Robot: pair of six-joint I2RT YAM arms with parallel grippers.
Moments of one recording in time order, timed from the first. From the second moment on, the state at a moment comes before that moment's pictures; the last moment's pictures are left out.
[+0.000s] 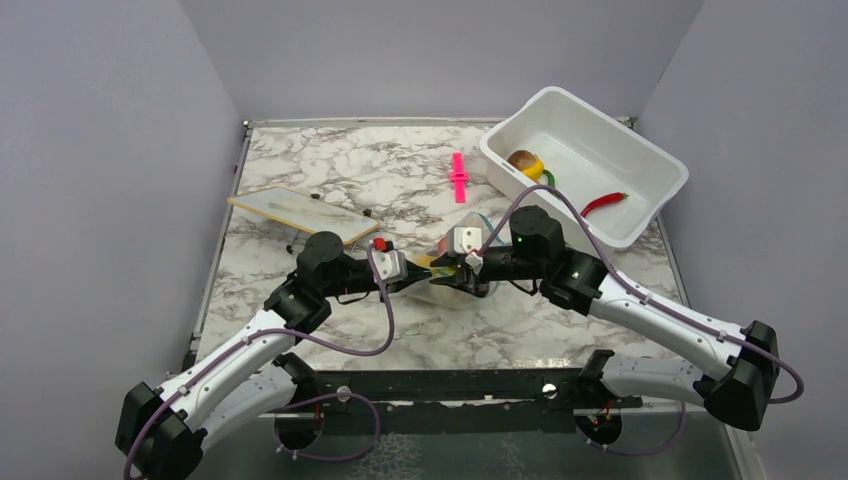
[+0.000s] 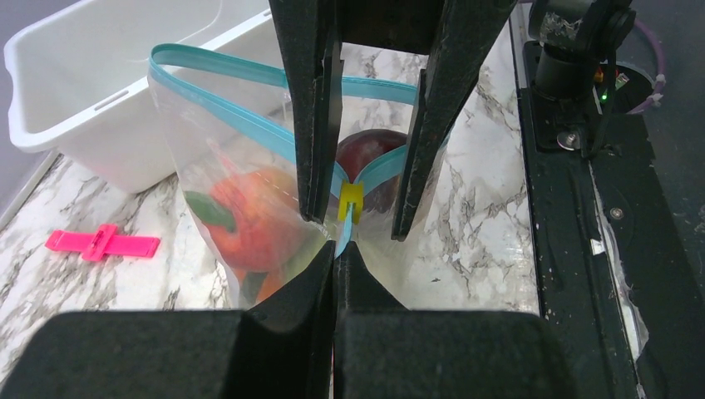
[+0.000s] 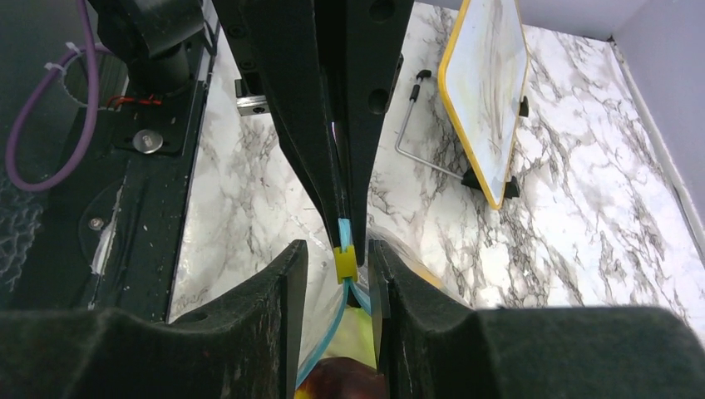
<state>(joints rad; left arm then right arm) -0.66 0.83 0.55 0.15 0.74 0.28 0.90 1.10 0.90 -0.09 -0.56 -0.43</state>
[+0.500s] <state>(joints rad) -0.66 0.80 0.51 0.19 0.75 0.29 0.90 1.09 0.90 -0.09 -0.53 -0.49</state>
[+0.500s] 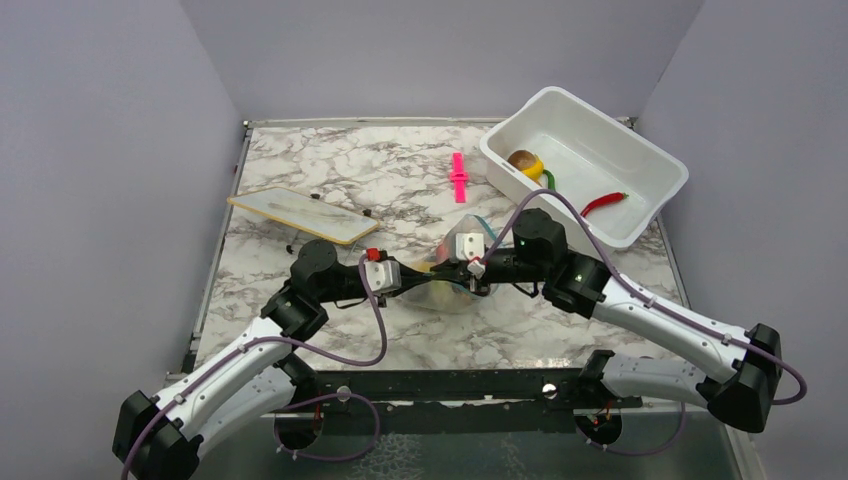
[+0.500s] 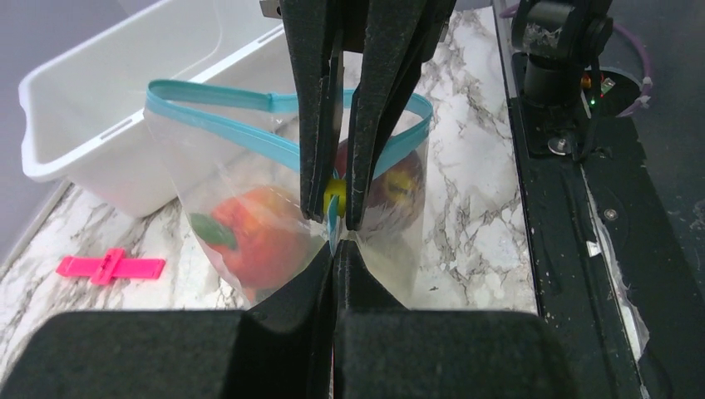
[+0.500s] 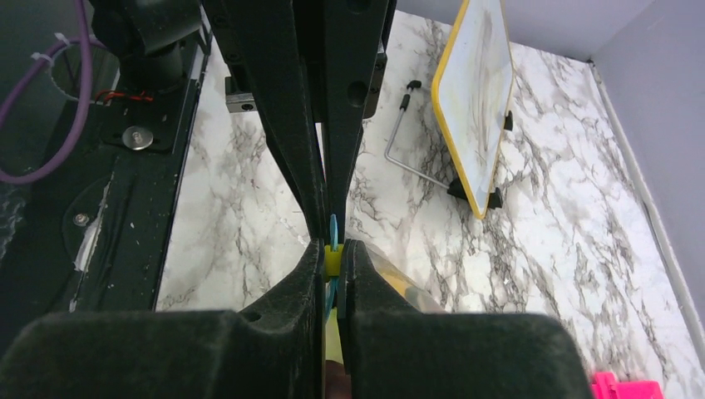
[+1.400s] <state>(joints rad) -0.66 0.74 0.50 0.25 0.75 0.25 0.92 1.01 0.95 -0.28 -0.44 -0.57</state>
